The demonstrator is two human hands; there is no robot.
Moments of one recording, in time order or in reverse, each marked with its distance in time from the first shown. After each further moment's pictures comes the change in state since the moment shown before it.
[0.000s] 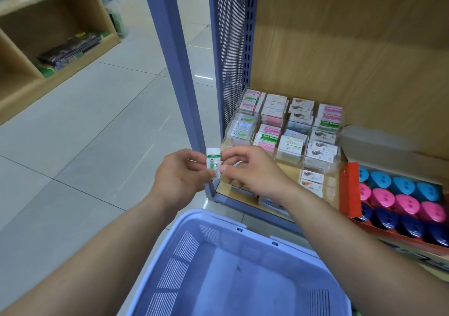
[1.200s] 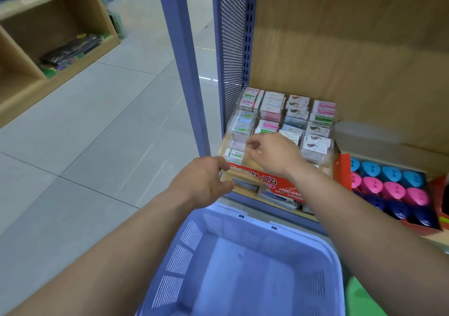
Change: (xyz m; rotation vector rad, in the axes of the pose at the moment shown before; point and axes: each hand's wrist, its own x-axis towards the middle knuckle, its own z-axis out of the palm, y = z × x) left_hand -0.016 0.006 0.008 0.865 -0.274 0.291; right_hand 0.010 0.010 -0.041 -0.979 0.145 0.006
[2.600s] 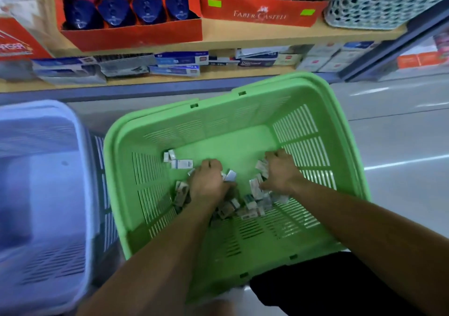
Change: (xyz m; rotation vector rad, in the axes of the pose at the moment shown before) left_hand -0.078 0.229 0.529 0.138 -0.413 0.091; right_hand -0.473 0.350 0.167 0.195 -0.480 0.881
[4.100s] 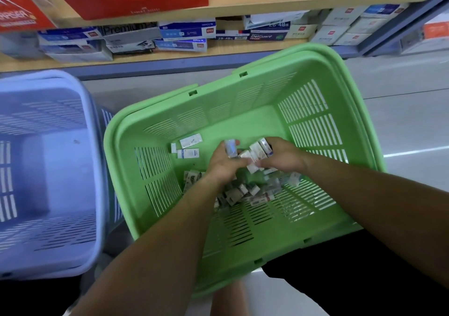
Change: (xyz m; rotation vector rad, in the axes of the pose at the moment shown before) left_hand -0.016 0.015 -0.006 -1.084 -0.238 -0.226; right_hand 0.002 -0.004 0.000 0.498 -0.250 -0.169
